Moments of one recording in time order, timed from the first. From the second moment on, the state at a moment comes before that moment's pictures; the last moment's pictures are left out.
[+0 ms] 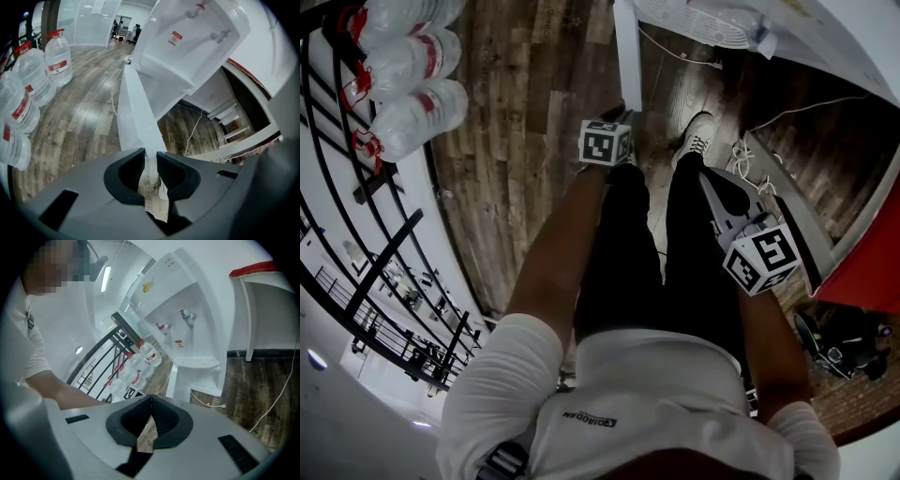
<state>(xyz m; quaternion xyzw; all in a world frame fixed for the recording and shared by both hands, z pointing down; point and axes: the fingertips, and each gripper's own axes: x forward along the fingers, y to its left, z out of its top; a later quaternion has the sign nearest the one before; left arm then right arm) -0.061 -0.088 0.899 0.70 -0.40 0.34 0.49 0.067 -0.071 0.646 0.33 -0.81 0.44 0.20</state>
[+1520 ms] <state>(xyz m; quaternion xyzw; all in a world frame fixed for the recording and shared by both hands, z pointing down) 0.135 -0.200 0.904 0.78 -0.35 0.34 0.39 0.178 -0.086 0.602 0.42 -0.77 0.46 0.11</state>
